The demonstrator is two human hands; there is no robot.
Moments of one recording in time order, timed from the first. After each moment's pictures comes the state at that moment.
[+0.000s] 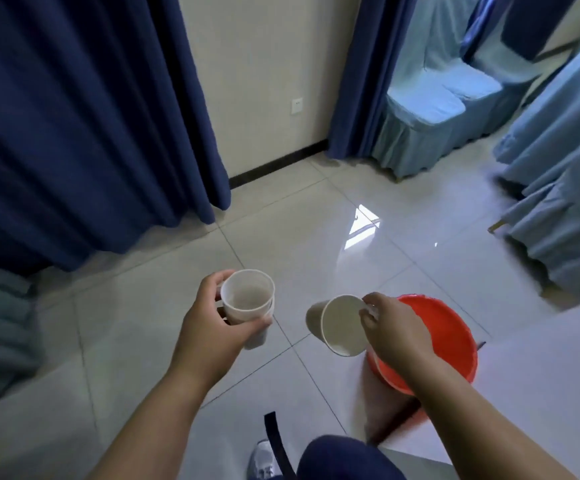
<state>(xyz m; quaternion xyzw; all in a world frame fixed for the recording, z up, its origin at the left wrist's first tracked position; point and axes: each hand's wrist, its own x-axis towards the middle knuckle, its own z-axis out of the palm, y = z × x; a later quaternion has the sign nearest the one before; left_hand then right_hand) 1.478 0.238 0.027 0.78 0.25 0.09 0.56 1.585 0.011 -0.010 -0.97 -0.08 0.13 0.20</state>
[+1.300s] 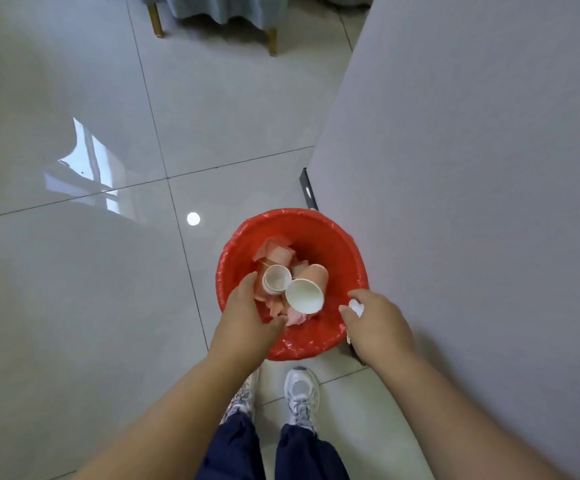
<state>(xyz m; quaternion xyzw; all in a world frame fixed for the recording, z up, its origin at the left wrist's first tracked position) 1.889 -0.113 -0.331 0.81 -0.22 -0.47 0.26 1.739 -0.223 -0.320 -0.71 0.60 0.17 0.33</state>
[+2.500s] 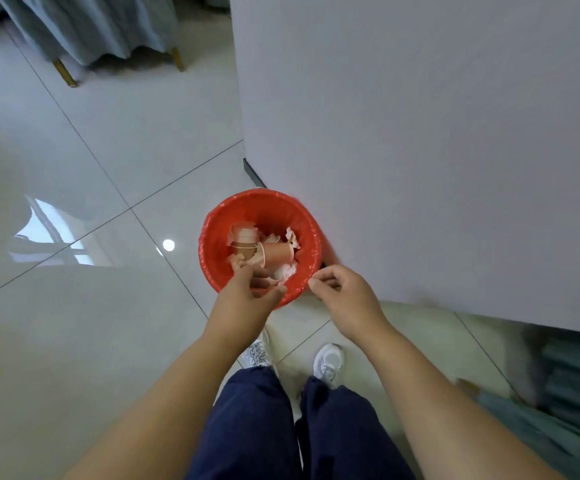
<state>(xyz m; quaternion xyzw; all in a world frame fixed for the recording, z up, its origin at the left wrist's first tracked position) 1.863 -0.080 -0.196 0.75 -0.33 -0.54 0.22 1.702 -0.125 -0.195 -0.51 0.67 -0.06 0.54</state>
